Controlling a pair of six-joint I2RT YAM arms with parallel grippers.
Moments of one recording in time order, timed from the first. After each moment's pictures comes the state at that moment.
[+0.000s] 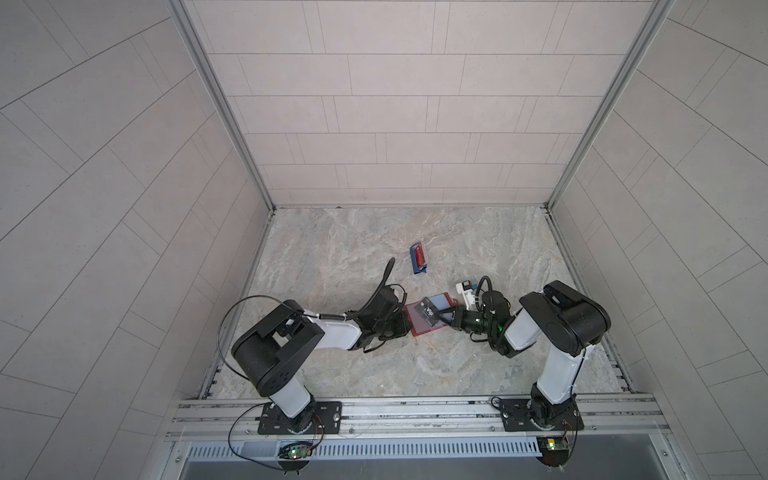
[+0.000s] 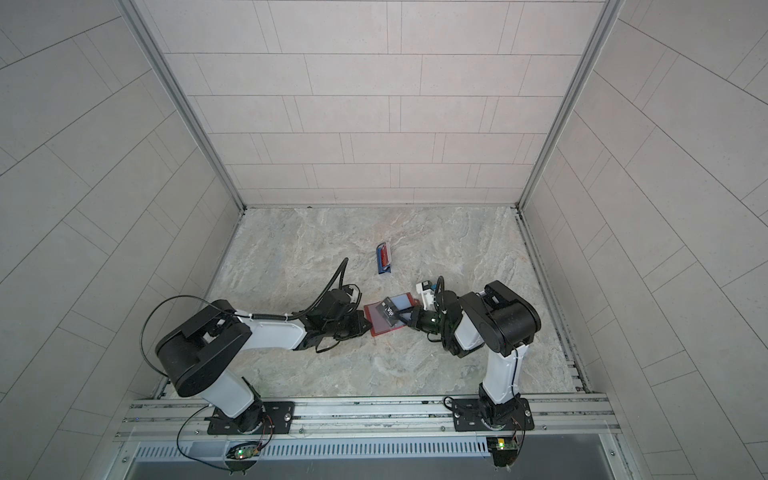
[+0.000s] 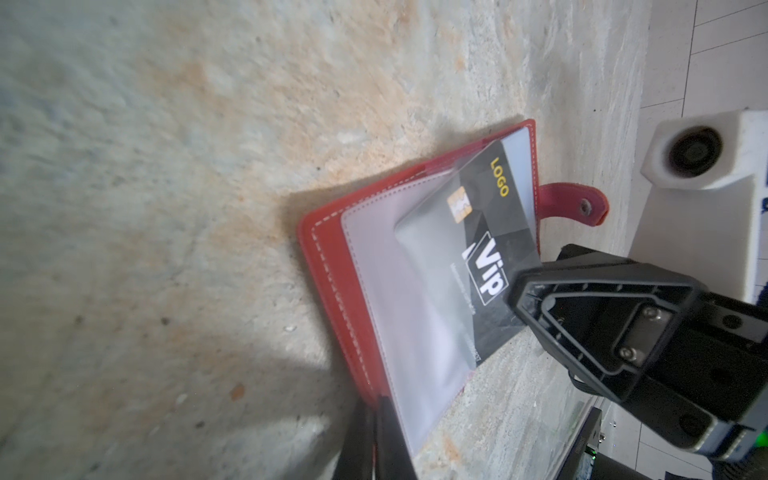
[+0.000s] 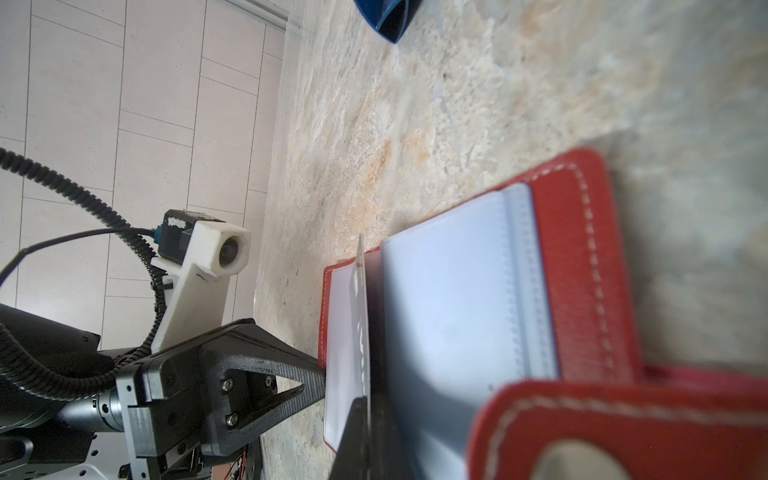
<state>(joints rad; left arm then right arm) -0.76 1.63 0.55 0.25 0.25 -0.92 0.38 1.83 0.30 1.08 -0.66 0.92</state>
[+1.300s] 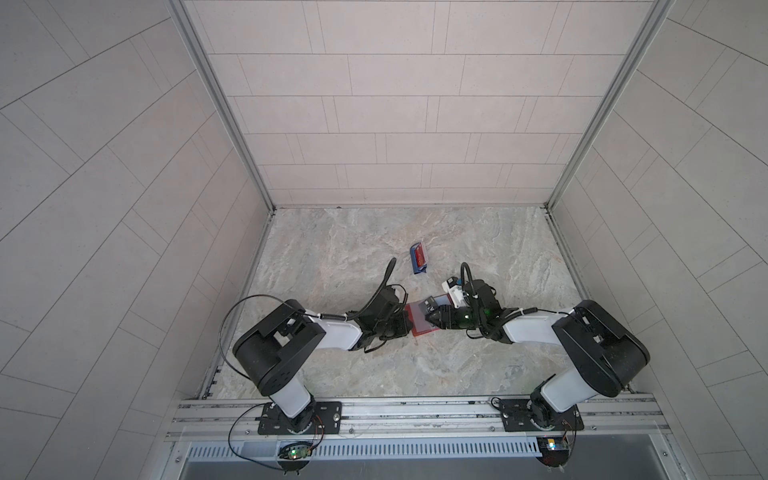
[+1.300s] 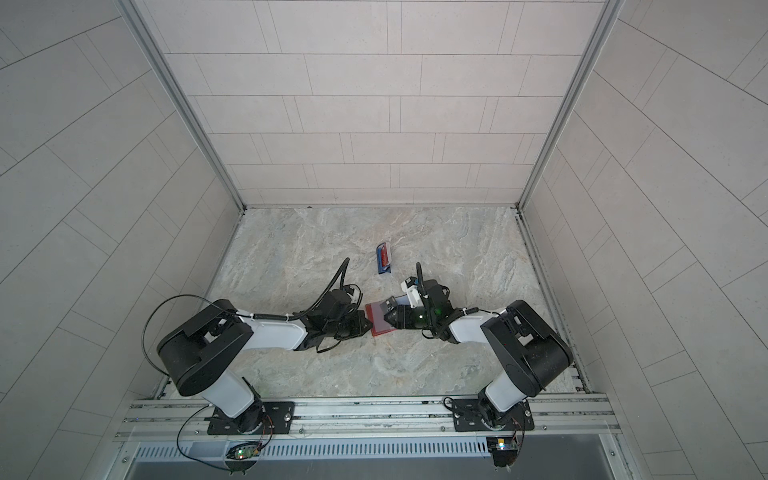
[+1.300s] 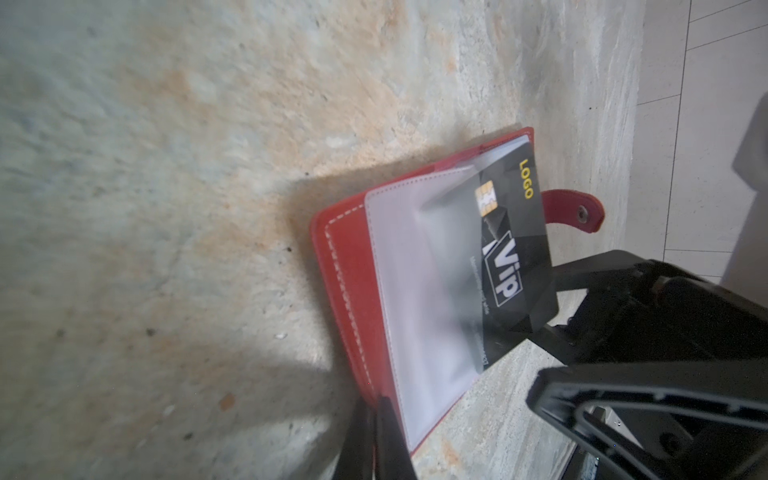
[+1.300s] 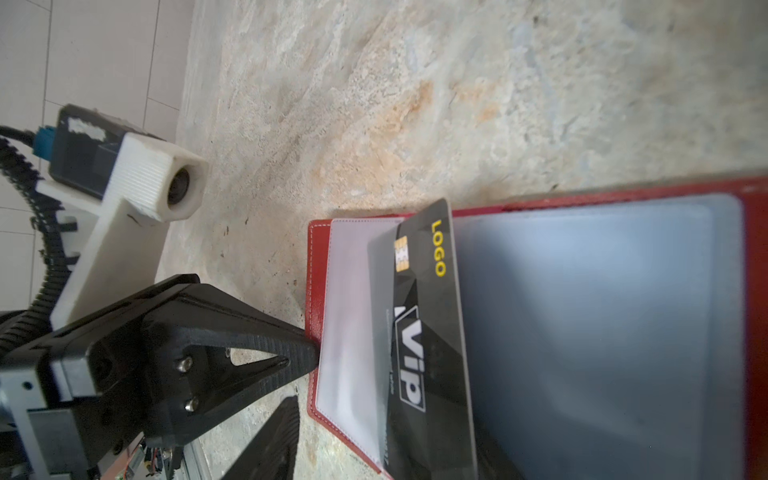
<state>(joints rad) -0.76 1.64 0.55 0.27 0.24 -0.91 0.51 1.55 0.51 0.26 -0.47 0.59</state>
